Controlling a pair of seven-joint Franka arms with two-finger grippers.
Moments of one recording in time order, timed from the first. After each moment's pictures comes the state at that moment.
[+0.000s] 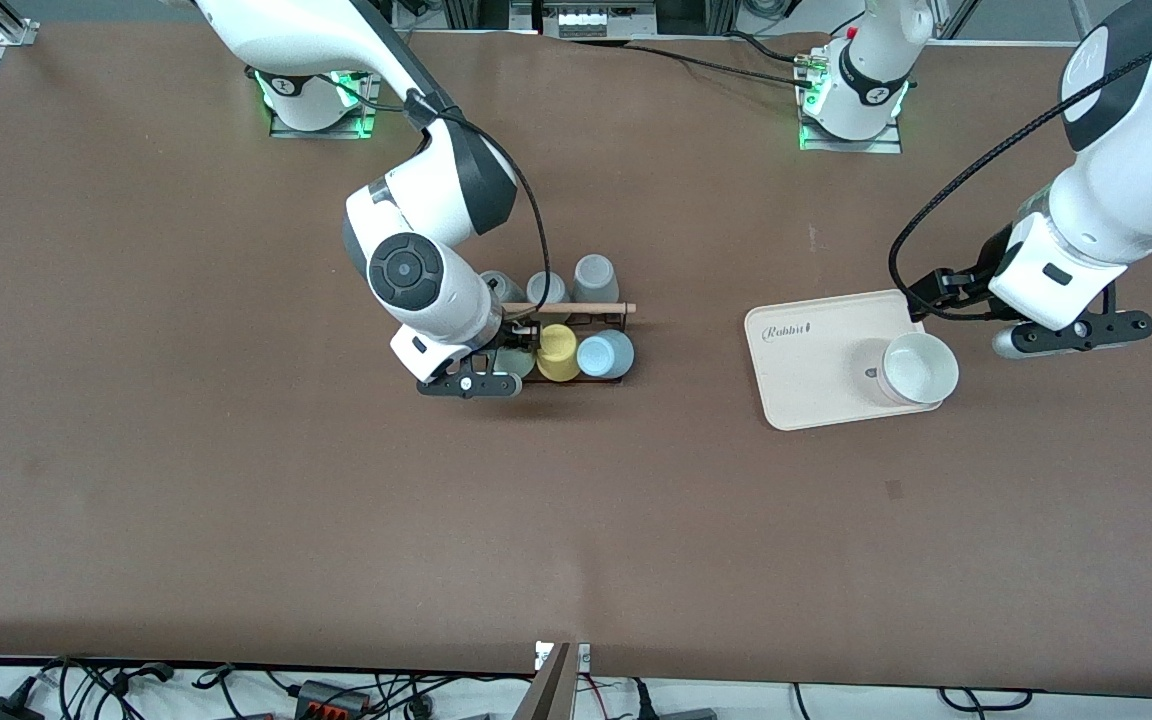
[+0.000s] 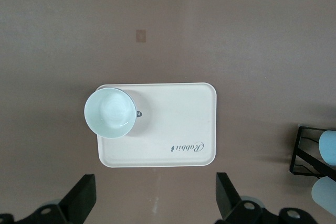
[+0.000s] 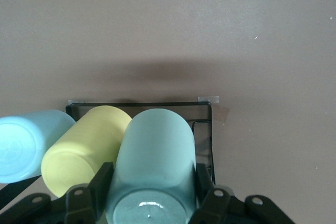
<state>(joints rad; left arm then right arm) 0.08 0.14 -0.25 -1.60 0.02 1.69 -0.32 0.59 0.61 0.00 -1.42 0.19 1.99 0.53</state>
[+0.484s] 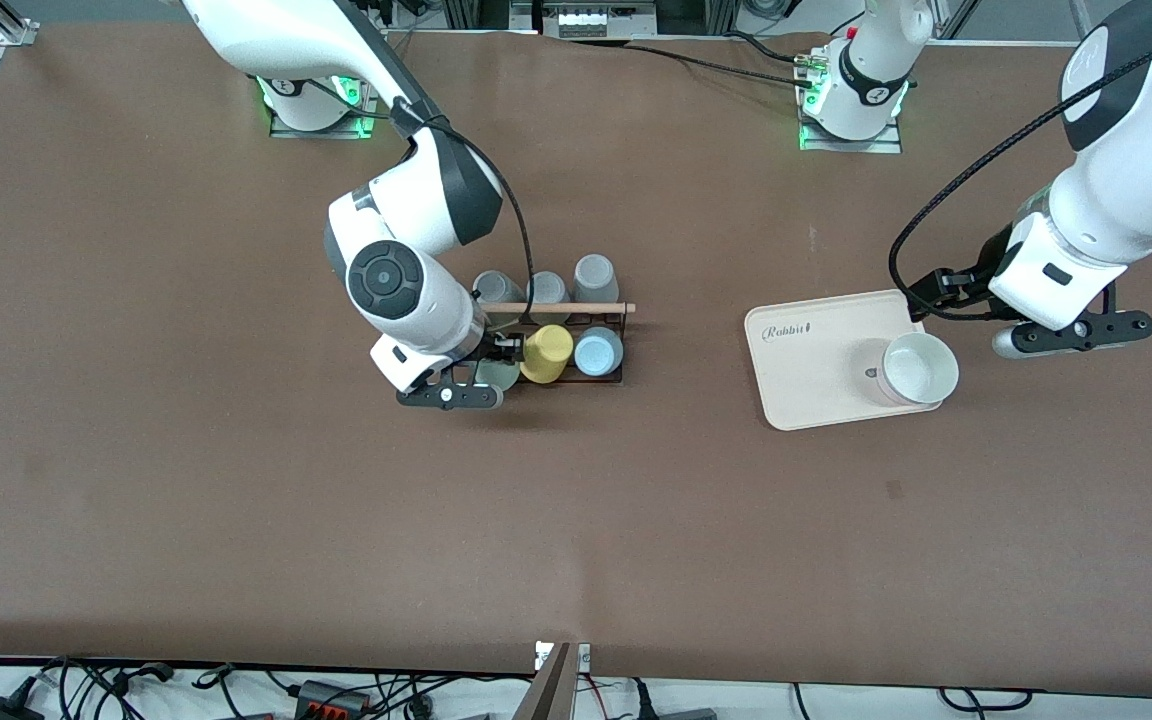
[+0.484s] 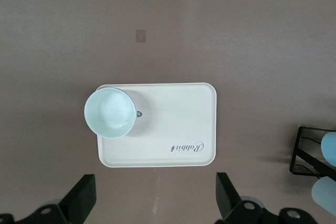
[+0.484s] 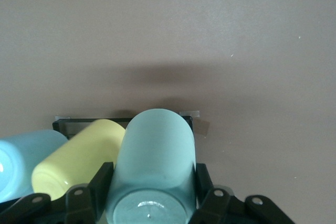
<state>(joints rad) 0.08 0.14 -0.25 -1.60 0.02 1.69 -0.32 0.56 0.61 -0.02 -1.41 0.17 1.99 0.52</state>
